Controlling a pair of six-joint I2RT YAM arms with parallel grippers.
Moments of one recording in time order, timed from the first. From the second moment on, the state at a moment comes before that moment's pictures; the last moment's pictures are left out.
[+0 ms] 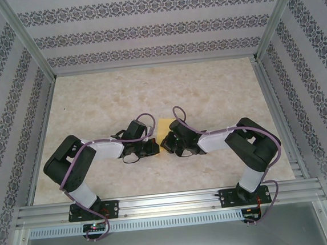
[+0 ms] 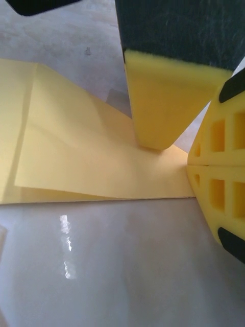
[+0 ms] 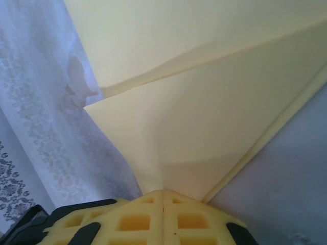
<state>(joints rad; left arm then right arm) -0.64 1.67 0.70 -0.01 0.46 -0.75 0.78 1.73 0.69 0.19 -0.26 1.37</state>
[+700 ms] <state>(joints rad) -0.64 1.67 0.70 -0.01 0.46 -0.77 0.60 1.72 0.72 0.11 -0.30 1.08</state>
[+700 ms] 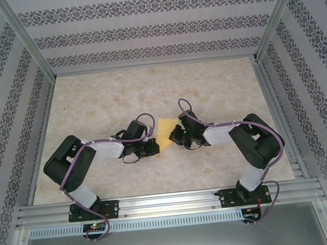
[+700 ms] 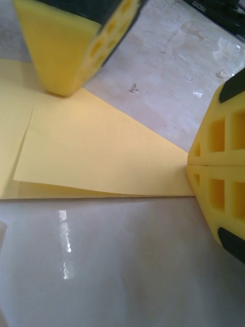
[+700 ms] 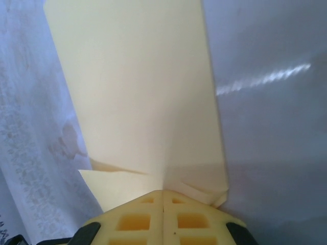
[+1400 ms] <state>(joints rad) -0.64 1.67 0.71 -0.03 0.47 -0.77 0.64 1.64 0.75 0.05 -0.25 0.92</state>
